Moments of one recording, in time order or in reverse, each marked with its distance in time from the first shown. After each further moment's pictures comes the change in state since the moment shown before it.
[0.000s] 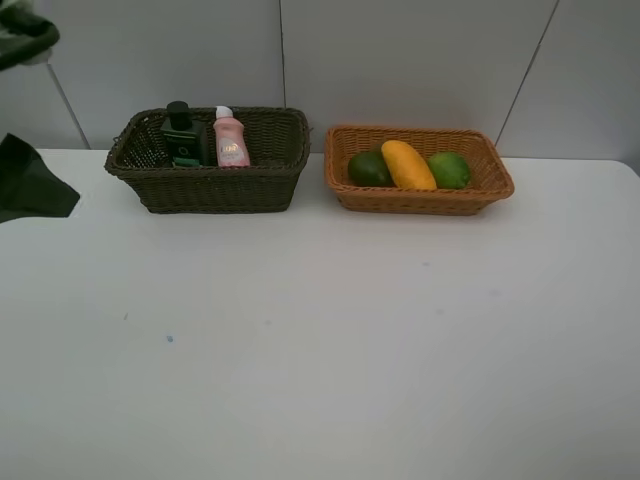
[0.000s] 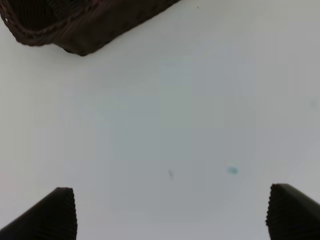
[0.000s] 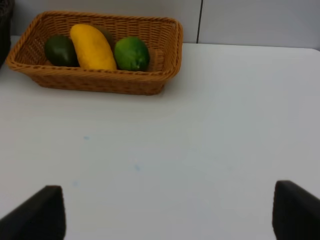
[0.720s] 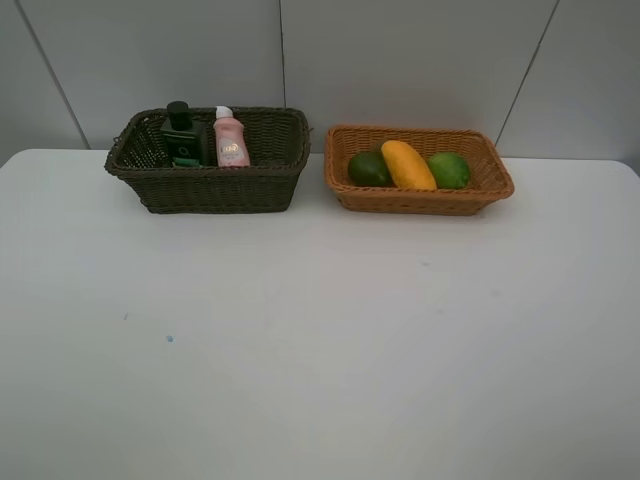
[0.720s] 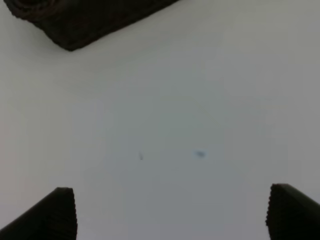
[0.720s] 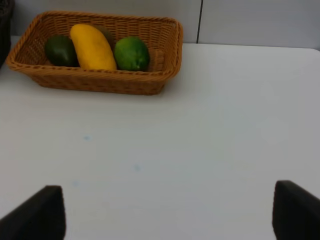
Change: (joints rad) left arm 0.002 -0.583 0.312 -0.108 -0.001 -0.001; right arm 0.000 0.000 0.000 0.000 0.000 0.000
